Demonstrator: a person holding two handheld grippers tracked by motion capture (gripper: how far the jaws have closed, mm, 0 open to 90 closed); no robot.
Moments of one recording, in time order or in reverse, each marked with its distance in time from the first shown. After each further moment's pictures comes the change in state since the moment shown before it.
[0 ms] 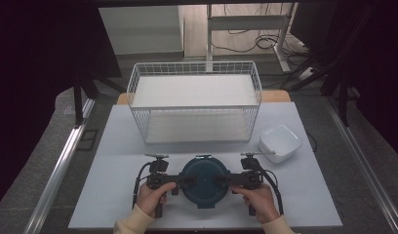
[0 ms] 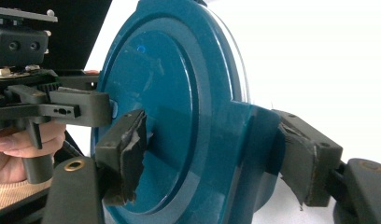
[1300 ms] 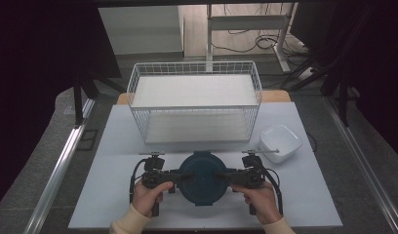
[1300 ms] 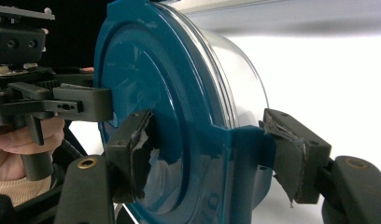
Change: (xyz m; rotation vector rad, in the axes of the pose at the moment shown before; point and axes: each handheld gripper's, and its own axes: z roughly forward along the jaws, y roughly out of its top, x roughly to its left) left arm -0.022 0.003 -0.022 -0.080 0.037 0.104; right arm 0.023 0.004 -0.016 -0.081 0.000 -0.098
